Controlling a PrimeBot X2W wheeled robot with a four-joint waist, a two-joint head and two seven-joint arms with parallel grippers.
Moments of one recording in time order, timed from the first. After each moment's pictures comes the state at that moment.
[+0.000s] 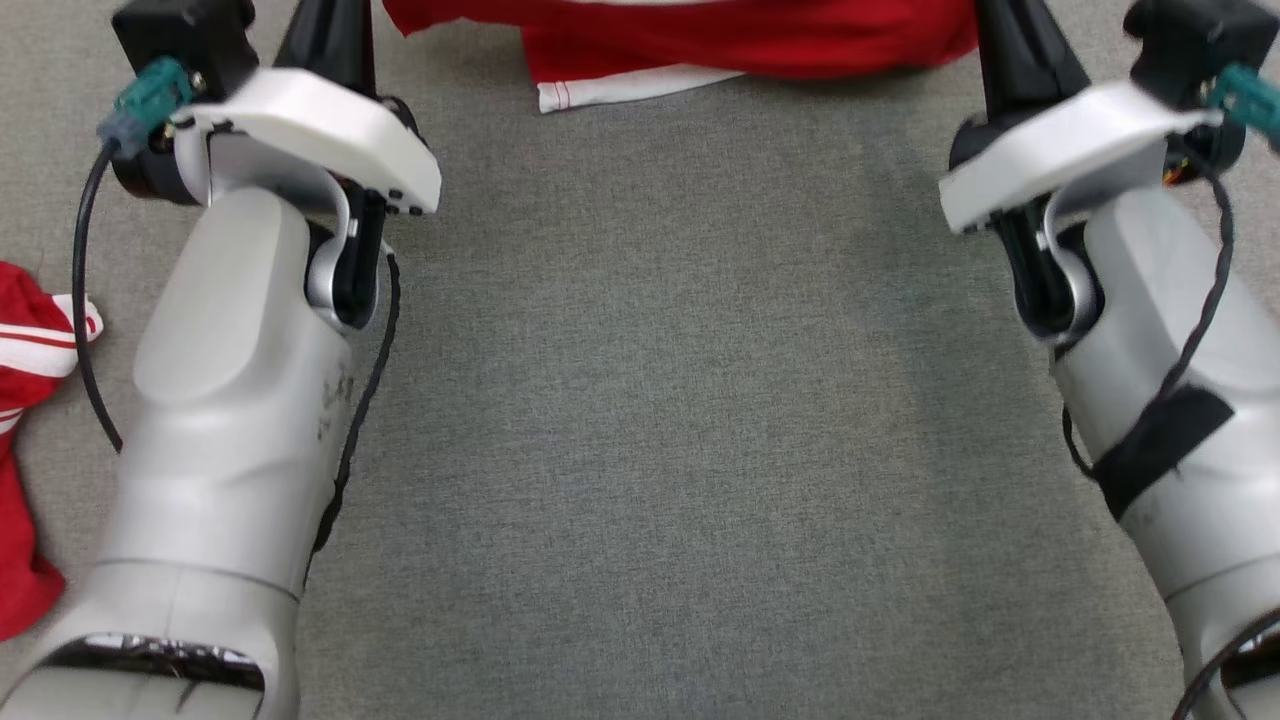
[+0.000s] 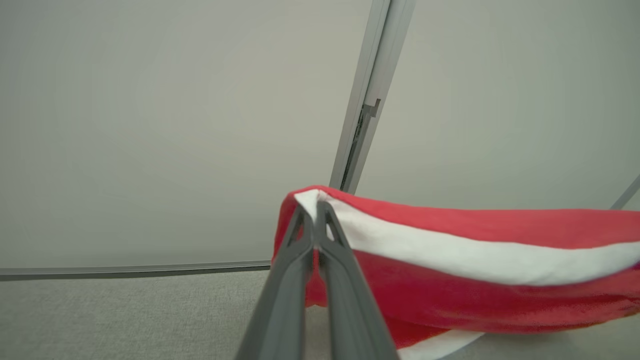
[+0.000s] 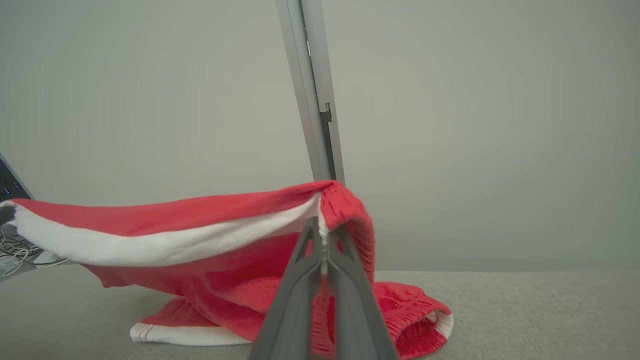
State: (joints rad) left arm -1.05 0.05 -0.20 0.87 -0.40 -0.07 -0.26; right arm -1.06 -0.16 0.43 0.82 0.53 0.13 -0.26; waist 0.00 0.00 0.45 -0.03
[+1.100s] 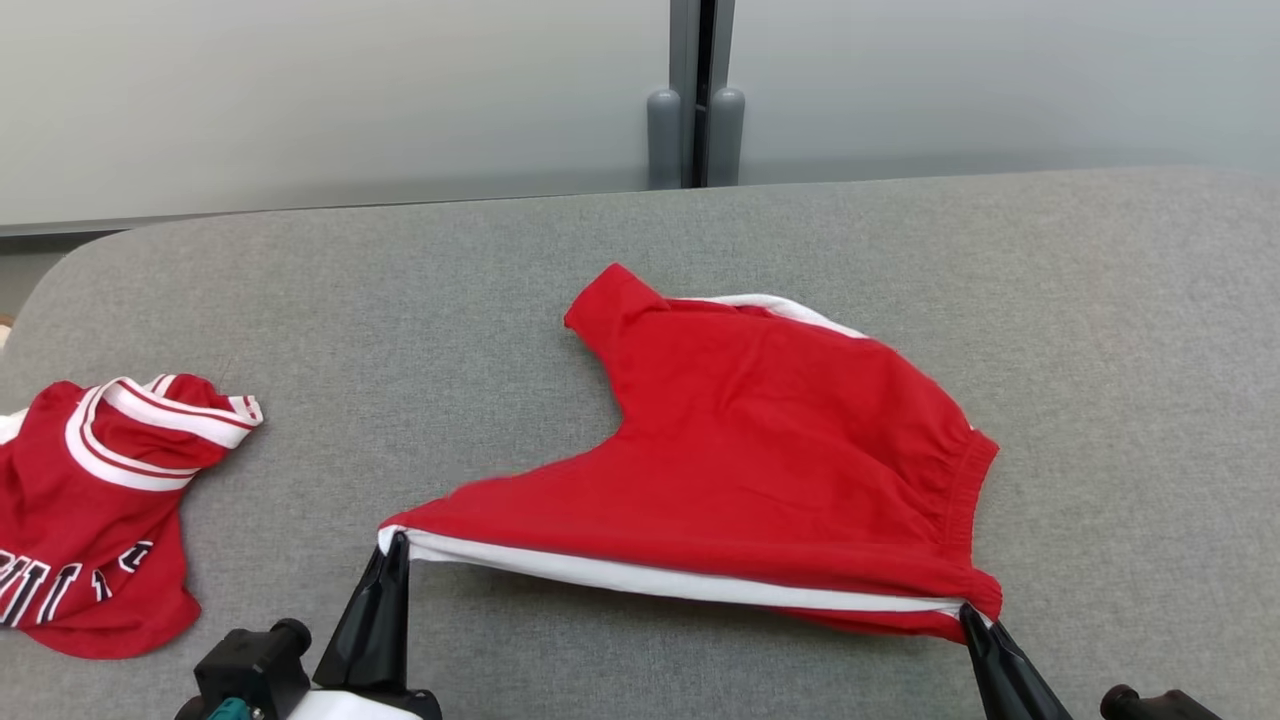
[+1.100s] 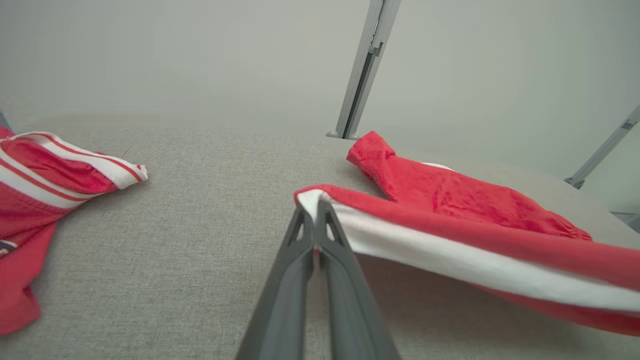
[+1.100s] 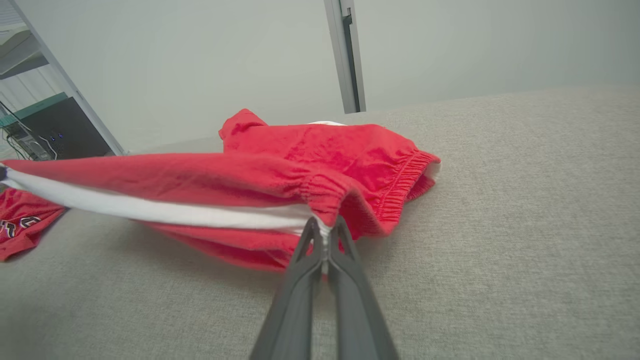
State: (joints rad) left arm 0.14 0.09 -0.17 -0.03 -0.36 0.07 -0.09; right arm 0.23 -0.13 0.21 0.01 0.30 0.13 -0.15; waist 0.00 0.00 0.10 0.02
